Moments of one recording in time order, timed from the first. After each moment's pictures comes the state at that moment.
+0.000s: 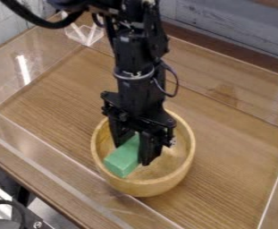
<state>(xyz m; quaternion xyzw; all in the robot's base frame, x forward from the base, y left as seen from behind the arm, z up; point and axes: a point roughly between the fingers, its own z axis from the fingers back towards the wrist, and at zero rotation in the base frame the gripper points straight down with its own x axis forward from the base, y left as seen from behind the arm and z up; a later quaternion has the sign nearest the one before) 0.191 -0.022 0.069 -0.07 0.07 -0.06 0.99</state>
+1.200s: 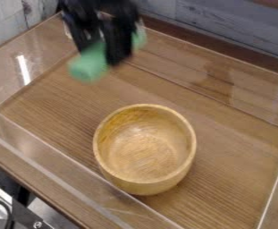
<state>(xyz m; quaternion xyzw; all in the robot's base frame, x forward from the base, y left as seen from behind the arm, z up) 0.212 0.046 0.181 -0.08 -0.01 0.02 1.00</state>
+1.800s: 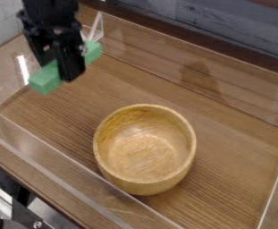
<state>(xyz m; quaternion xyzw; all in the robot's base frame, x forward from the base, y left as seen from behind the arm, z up) 0.197 0.080 0.133 -0.08 0.00 -0.04 1.00</state>
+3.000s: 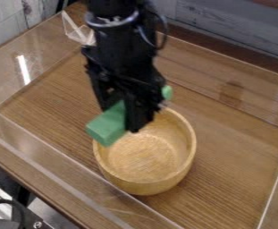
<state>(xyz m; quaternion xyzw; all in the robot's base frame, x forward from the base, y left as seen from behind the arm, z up) 0.179 -0.011 0.135 -0.06 -0.01 -0.07 1.00</state>
